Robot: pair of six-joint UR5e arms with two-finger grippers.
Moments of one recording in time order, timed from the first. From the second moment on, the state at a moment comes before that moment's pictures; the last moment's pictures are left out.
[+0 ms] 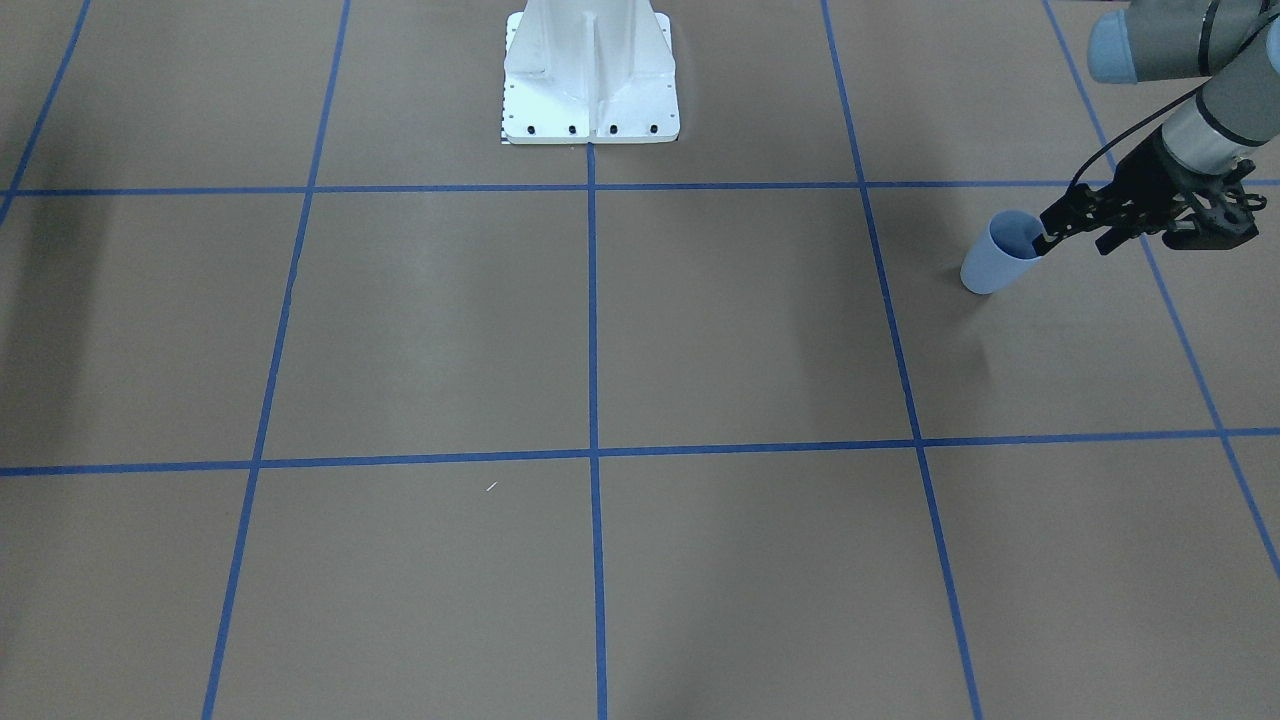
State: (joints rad) left arm -1.02 -1.40 -1.87 -2.06 -2.31 -0.89; right arm 1.57 -1.63 1.80 -1.68 2.38 -0.01
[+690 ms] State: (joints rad) left arm -0.97 -1.39 -1.85 -2.06 -2.32 -0.89; right arm 1.57 -1.63 1.80 -1.68 2.38 -0.01
